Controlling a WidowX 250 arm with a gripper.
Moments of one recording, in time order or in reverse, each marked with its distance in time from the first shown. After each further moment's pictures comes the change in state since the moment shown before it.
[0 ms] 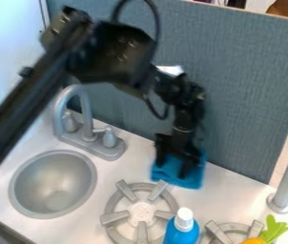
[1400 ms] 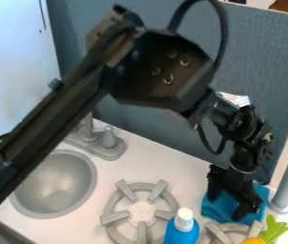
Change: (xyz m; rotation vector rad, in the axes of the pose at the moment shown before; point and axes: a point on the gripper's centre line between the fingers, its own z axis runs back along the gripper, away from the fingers) arm -0.034 -0.112 0.004 0.015 -0.052 -0.246
